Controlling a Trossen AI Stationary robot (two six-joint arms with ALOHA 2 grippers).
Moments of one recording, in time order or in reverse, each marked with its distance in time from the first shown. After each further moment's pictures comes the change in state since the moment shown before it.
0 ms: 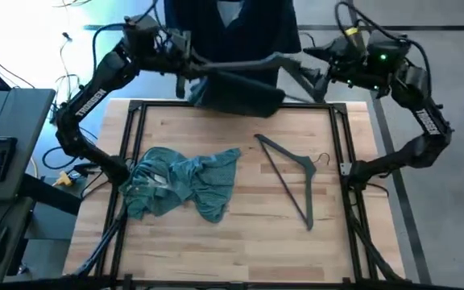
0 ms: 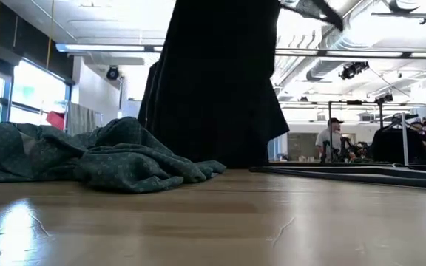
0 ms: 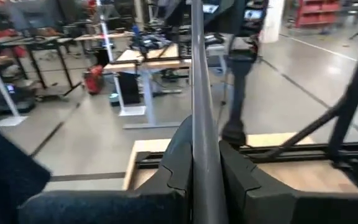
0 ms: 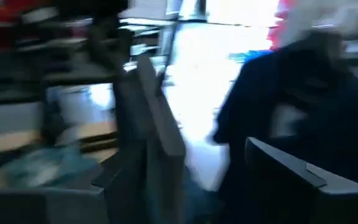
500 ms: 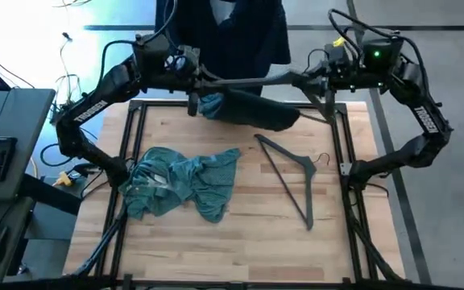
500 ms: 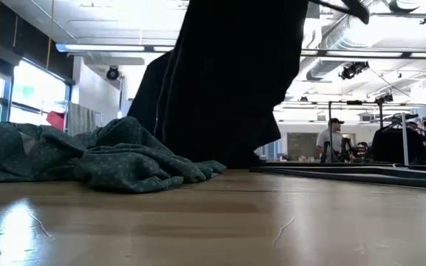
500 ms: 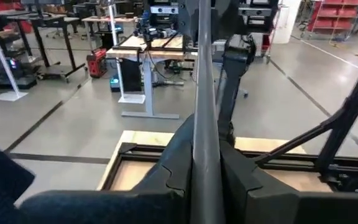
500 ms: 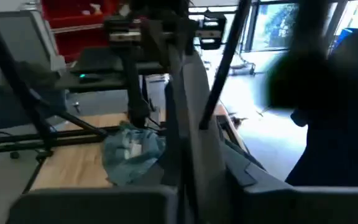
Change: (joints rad) left arm -0.216 -0.008 0.000 -0.010 -0.262 -0.110; right arm -0.005 -0.010 0.000 -0.053 -0.238 0.073
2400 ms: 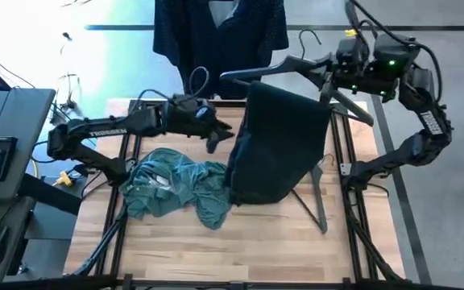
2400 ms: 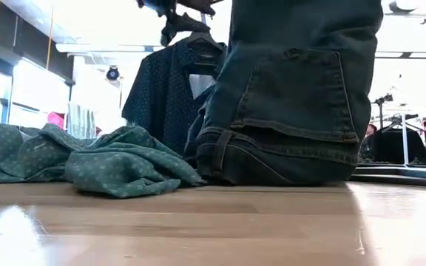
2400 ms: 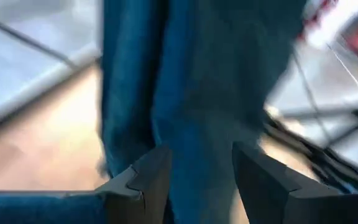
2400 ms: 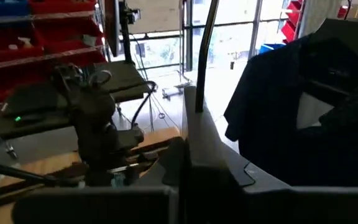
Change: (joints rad) left arm -0.161 -0.102 -0.753 0.545 -0.332 -0.392; right arm 0.146 0.019 0.102 0.019 0.418 0.112
